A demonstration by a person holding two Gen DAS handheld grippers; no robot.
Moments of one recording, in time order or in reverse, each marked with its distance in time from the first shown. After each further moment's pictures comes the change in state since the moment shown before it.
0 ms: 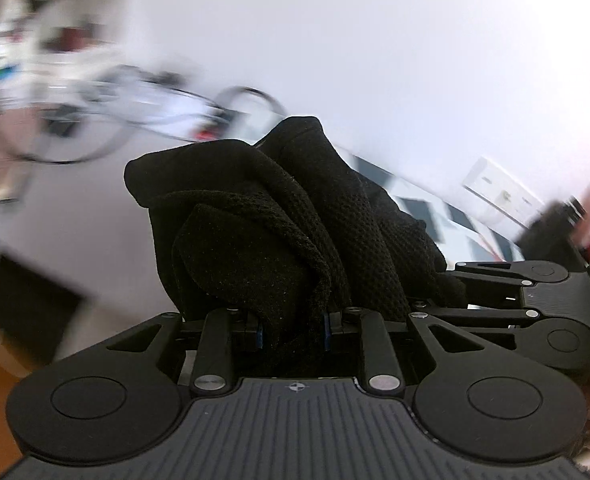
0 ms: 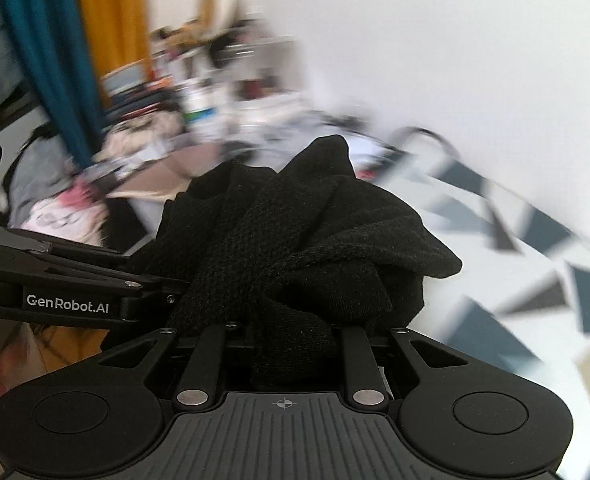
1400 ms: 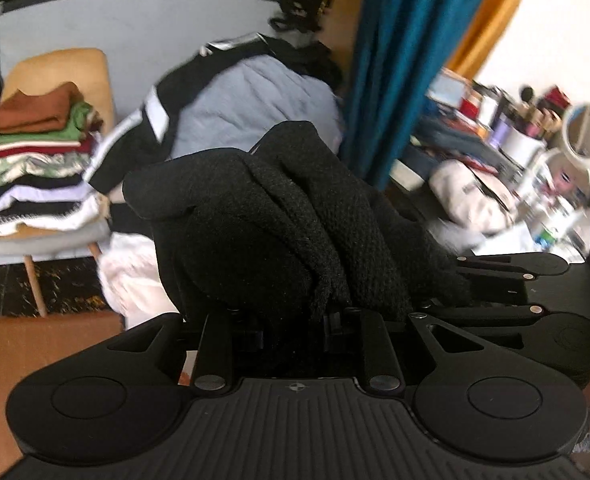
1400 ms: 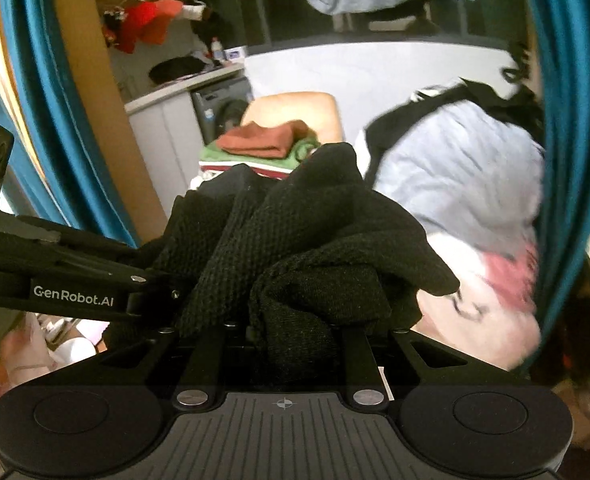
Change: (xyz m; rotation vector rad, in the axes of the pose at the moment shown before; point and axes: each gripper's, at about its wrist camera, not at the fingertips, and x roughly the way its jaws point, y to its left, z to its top) left arm -0.429 0.562 -0.095 -0.610 -0.321 0.748; right arm 0.332 0.700 0.197 -0.655 0.108 0.827
